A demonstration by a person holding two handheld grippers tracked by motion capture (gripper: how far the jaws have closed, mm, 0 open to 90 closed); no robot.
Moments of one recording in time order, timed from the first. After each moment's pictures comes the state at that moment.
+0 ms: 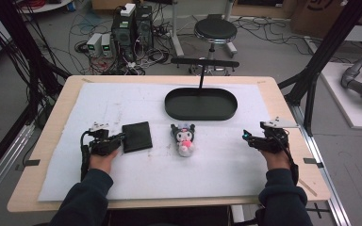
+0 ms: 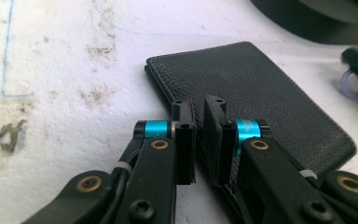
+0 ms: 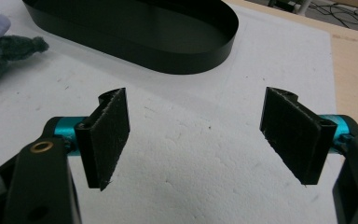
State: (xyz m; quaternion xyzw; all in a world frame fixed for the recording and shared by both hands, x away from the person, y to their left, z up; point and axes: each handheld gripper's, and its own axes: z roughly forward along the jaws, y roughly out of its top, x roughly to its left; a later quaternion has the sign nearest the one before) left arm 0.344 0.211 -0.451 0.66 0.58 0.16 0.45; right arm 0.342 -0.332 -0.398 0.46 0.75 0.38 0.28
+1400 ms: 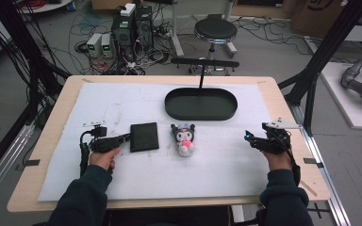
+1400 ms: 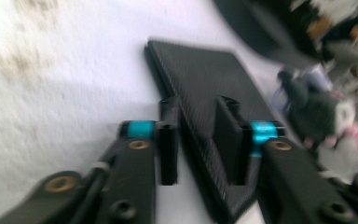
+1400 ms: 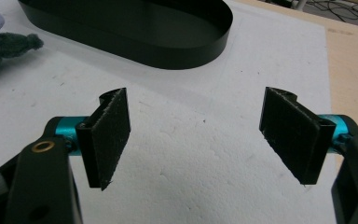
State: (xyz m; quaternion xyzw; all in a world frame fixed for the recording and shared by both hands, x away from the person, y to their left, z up) left arm 0.358 0.217 -0.460 0.63 0.60 0.00 0.50; right arm 0.340 -0.337 -0.400 0.47 0.75 0.37 0.28
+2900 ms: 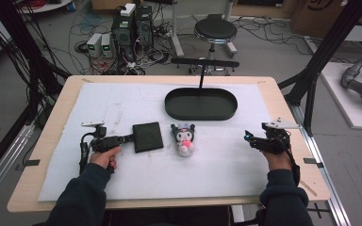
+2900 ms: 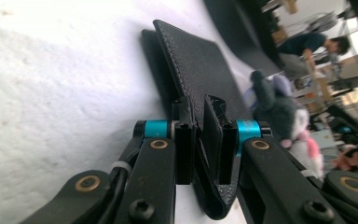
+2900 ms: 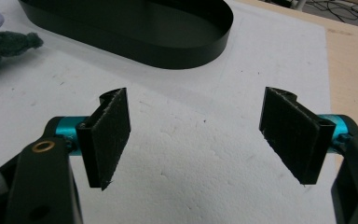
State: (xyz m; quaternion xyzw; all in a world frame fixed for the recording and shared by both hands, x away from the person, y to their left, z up) left arm 0.365 0.221 -0.470 0.56 0.61 -0.11 0.54; right arm 0.339 -0.336 -0.399 0.47 0.75 0.37 0.28
